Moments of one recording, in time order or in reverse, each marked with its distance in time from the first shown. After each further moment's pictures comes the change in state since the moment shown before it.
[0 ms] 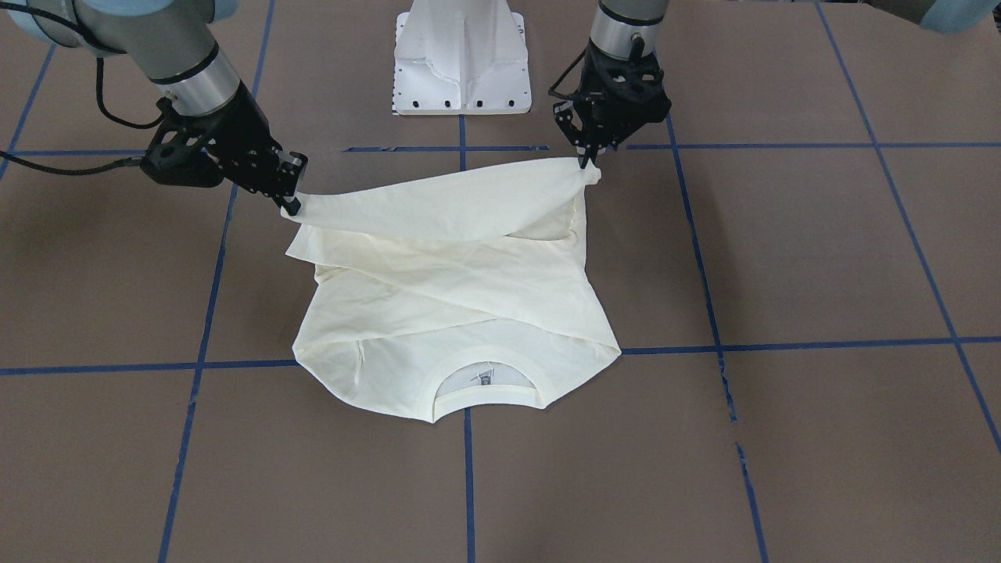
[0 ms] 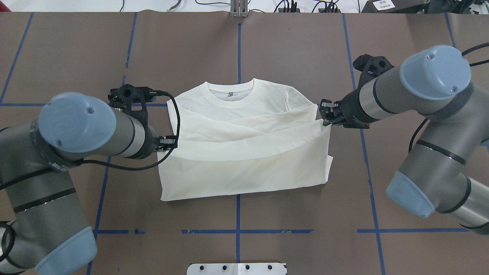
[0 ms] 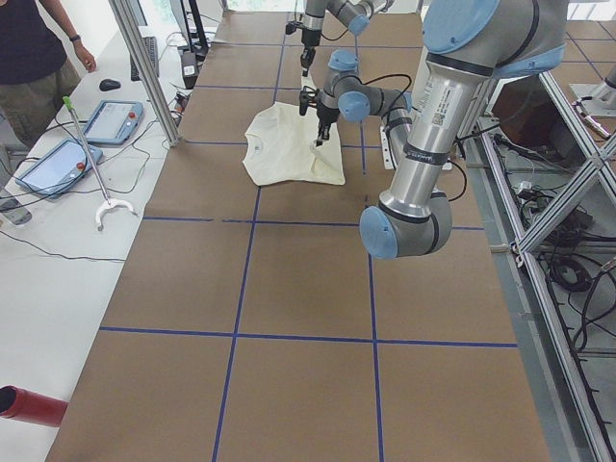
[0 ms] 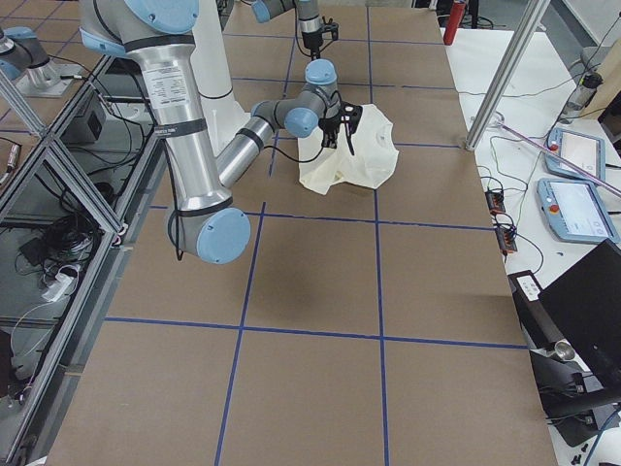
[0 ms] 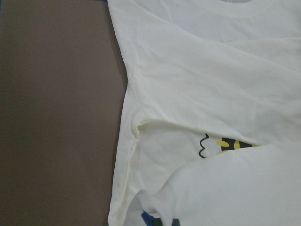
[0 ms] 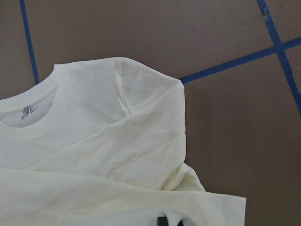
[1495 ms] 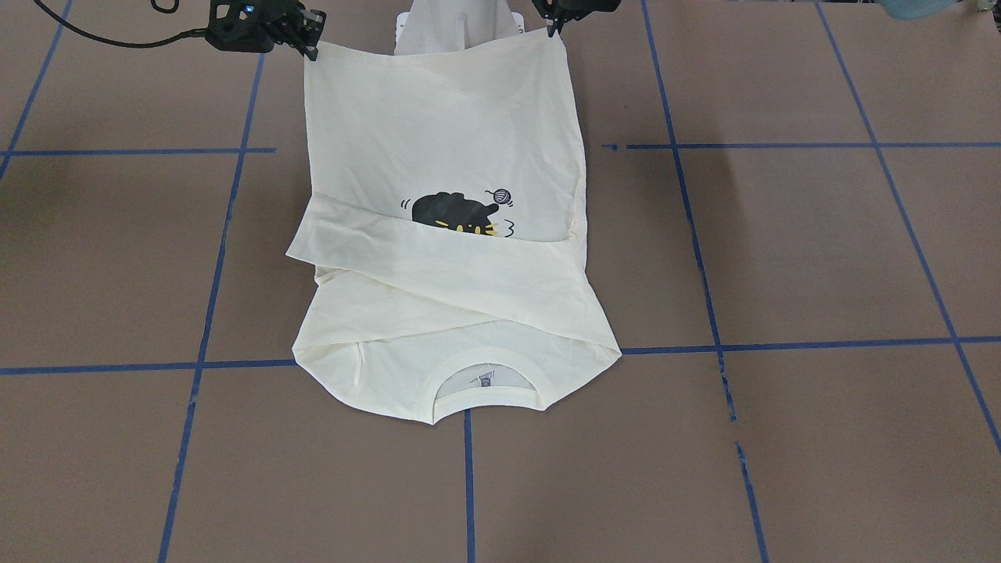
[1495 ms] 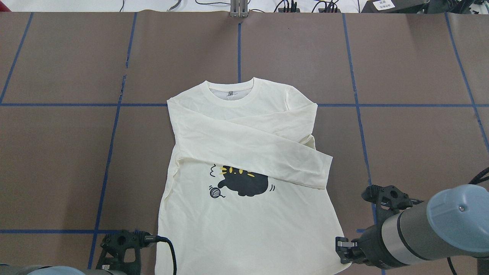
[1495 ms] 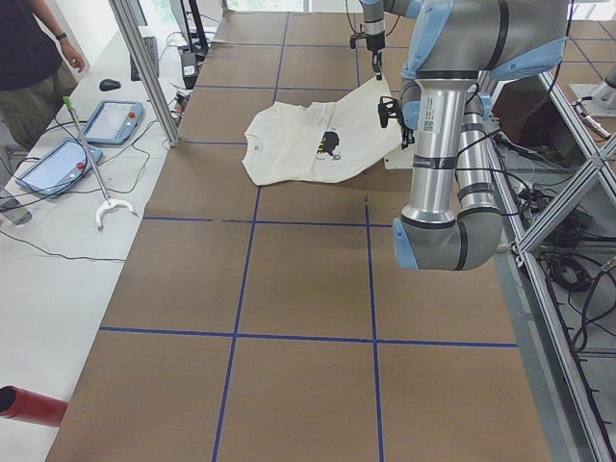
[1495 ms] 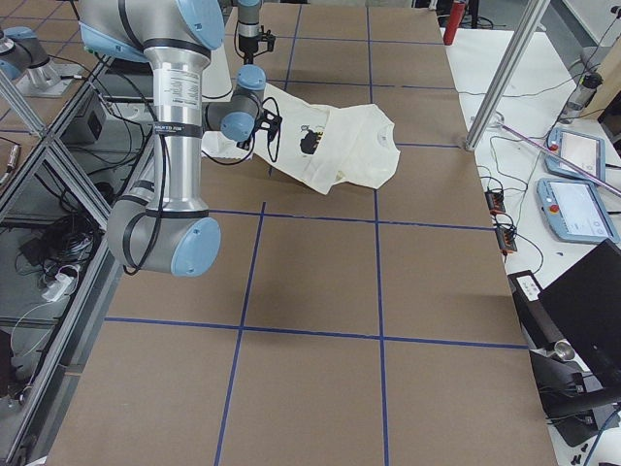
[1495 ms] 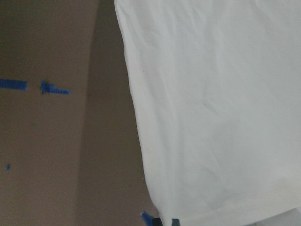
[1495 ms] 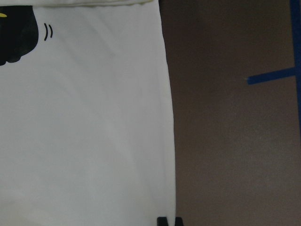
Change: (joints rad) left arm 0.570 0.219 -0.313 0.006 0.093 -0.391; right arm -0.490 -0.385 0.405 -0.007 -0.004 0.254
